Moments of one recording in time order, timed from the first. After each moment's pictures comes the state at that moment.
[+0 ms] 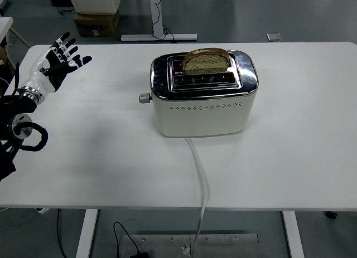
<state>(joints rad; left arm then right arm) -0.83 0.37 -0.66 -0.48 0.29 -0.29 -0.34 0.01 0.00 0.43 0.09 -0.31 0.07 0.03</state>
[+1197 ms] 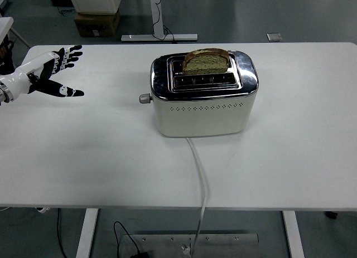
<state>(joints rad) -0.81 0.70 -0.60 -0.88 0.90 -0.32 -0.35 0.01 0.00 0.43 0.09 -0.31 0.07 0.03</state>
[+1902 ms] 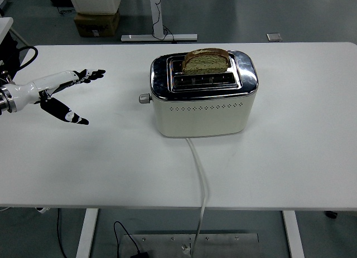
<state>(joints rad) -0.80 0.83 -0.52 -1.18 1.19 -0.33 -0.39 0.01 0.00 0.43 0.09 -0.31 0.07 0.03</state>
